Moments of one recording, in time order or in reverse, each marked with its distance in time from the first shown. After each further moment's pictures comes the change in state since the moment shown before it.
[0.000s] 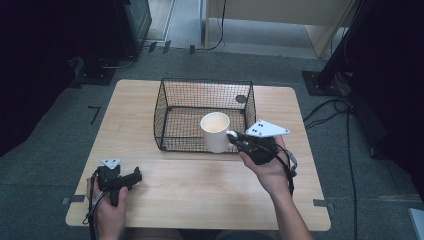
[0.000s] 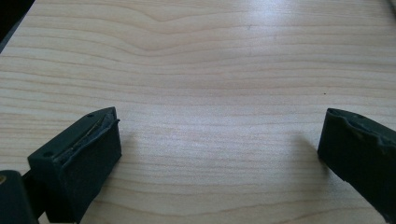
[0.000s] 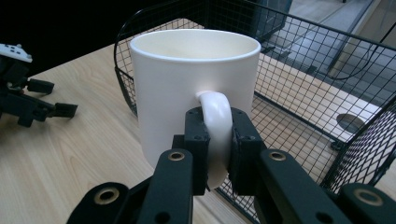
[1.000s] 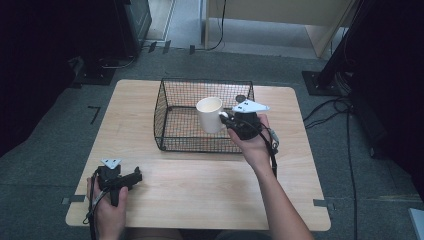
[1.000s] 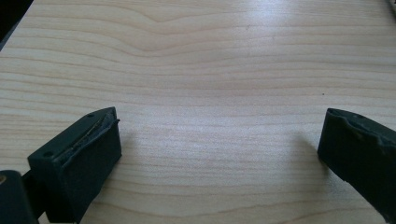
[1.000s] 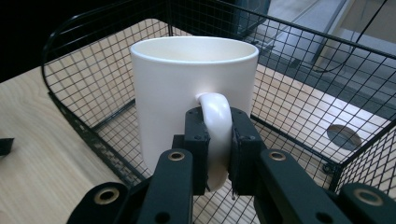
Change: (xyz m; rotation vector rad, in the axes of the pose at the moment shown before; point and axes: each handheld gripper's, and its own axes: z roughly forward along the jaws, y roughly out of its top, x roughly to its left) left arm -0.001 0.000 0.000 0.000 -0.001 0.003; right arm -0.032 0.019 0.072 0.020 -0.072 0.047
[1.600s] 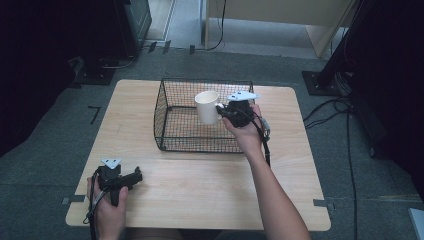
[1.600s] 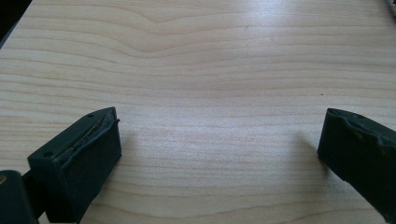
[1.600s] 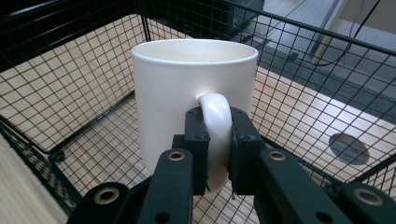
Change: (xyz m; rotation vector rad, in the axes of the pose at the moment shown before) left arm 0.000 0.000 0.000 0.002 -0.001 0.004; right arm -0.021 0.009 0.048 0.029 -0.012 0.014
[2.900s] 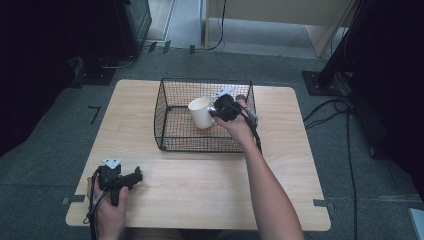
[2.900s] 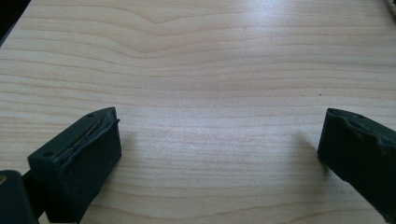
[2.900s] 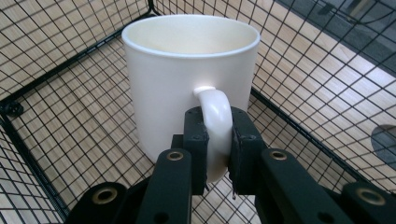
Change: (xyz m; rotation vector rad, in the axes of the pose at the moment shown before) left arm 0.000 0.000 0.000 -0.001 -0.002 0.000; right arm -0.010 0.001 0.065 0.260 0.064 -0.114
